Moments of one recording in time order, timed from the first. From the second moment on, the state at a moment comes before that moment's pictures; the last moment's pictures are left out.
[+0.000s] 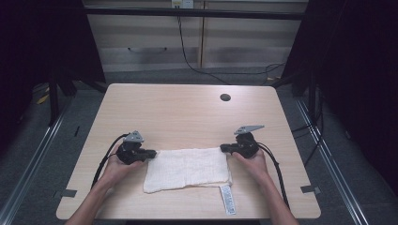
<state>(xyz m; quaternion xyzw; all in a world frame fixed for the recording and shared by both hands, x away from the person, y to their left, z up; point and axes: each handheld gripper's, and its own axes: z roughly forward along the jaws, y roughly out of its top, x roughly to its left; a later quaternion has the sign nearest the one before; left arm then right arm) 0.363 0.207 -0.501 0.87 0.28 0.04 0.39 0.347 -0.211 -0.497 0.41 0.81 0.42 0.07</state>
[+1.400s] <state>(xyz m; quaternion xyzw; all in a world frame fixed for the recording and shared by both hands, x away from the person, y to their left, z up) 0.372 0.213 -0.469 0.82 0.32 0.05 0.47 0.332 -0.217 -0.444 0.36 0.80 0.47 0.12</state>
